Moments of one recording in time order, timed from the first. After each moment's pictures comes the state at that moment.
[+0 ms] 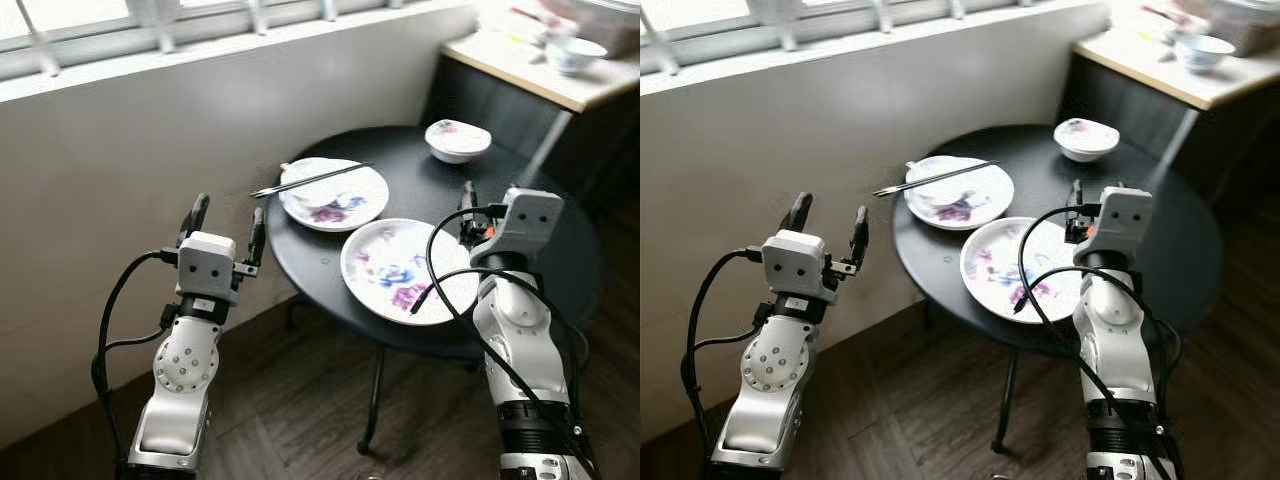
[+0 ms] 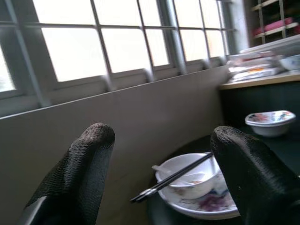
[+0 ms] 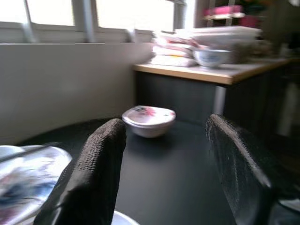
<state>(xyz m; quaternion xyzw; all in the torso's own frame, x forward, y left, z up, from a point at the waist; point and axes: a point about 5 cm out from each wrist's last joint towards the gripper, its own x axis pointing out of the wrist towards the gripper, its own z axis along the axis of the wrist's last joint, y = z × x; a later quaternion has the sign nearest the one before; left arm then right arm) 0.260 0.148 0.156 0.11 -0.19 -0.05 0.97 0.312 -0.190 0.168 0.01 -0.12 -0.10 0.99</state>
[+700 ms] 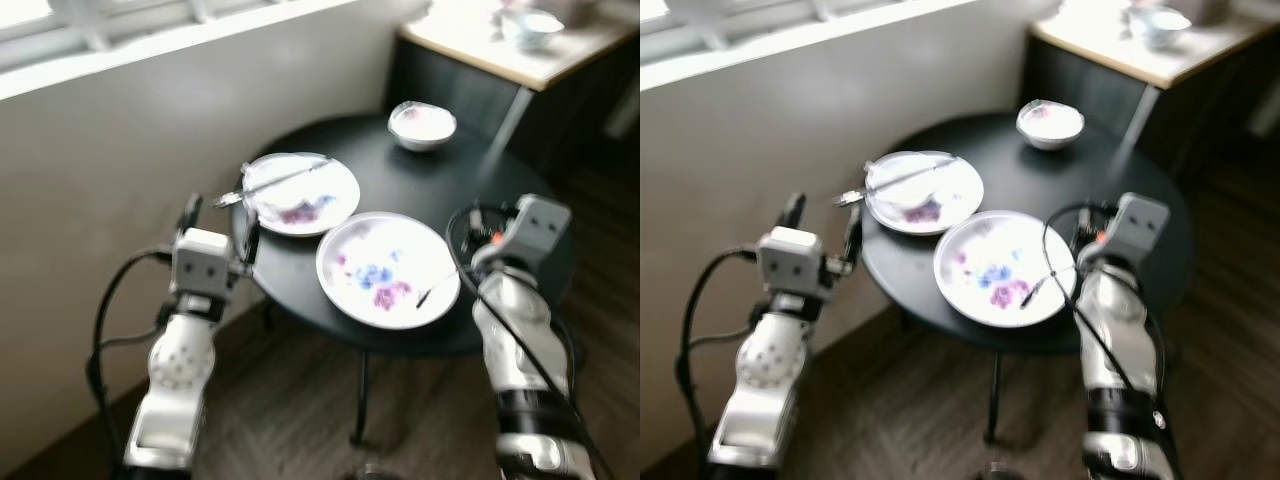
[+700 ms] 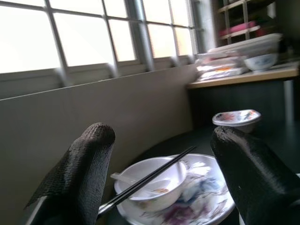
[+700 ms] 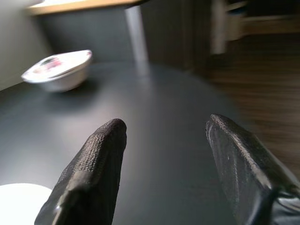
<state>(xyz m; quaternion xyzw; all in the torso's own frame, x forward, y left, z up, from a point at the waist) 0.262 0.143 0.157 0.11 -0.19 -0.05 0.97 0.317 -0.218 0.136 0.11 0.00 -0.19 0.98</state>
